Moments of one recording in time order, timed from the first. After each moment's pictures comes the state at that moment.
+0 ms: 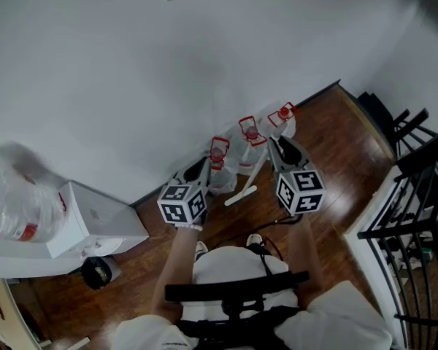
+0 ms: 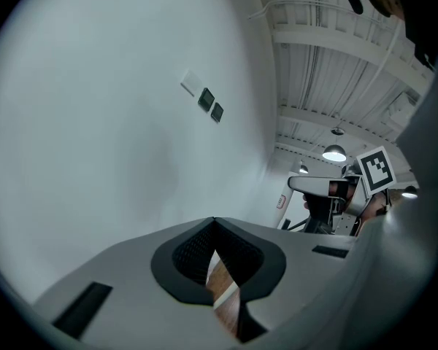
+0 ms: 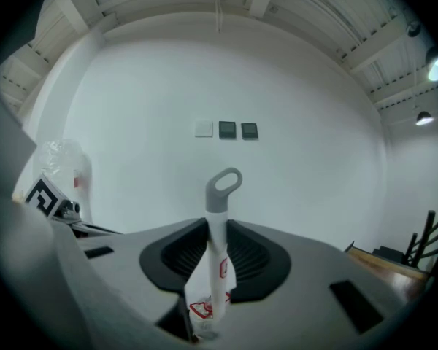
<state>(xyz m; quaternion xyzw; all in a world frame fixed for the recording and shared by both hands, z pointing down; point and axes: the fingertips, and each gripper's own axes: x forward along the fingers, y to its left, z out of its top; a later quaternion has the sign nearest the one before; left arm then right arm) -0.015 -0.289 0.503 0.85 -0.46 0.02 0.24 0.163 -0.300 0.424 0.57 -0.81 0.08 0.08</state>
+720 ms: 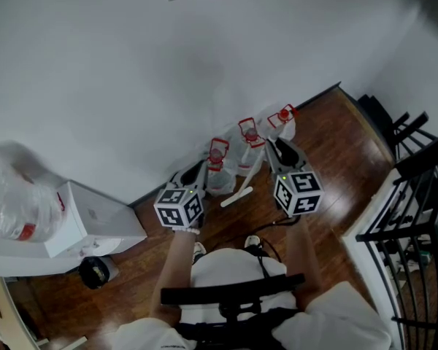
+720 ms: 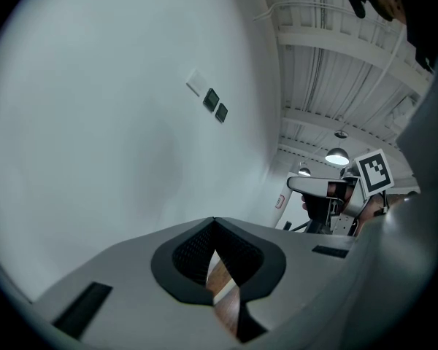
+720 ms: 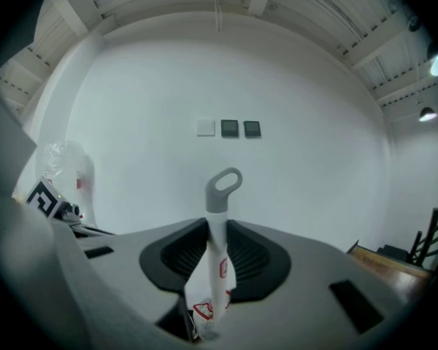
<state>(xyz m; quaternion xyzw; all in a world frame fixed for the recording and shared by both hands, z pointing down) -0.022 -0.288 0.508 0.85 -0.47 0.02 0.25 0.157 -0.308 0.428 0.56 -0.82 0.08 0.08</state>
